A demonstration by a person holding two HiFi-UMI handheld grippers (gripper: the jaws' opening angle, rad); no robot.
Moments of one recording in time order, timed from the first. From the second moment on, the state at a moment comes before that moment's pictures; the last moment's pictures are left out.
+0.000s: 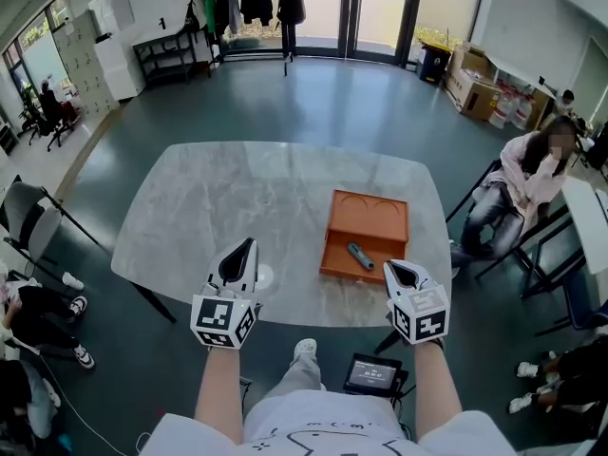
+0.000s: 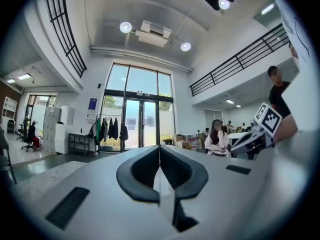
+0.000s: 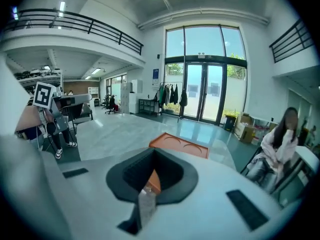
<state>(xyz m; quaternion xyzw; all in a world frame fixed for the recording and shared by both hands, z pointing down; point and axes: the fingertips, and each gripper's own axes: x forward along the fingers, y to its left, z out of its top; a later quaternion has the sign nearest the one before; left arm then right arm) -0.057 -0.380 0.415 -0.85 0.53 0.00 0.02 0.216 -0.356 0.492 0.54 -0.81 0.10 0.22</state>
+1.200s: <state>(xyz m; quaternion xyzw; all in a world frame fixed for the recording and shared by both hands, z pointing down) -0.058 -0.306 0.345 -0.87 0.48 0.03 0.09 0.184 -0.267 0.368 0.60 -0.80 -0.03 0.06</state>
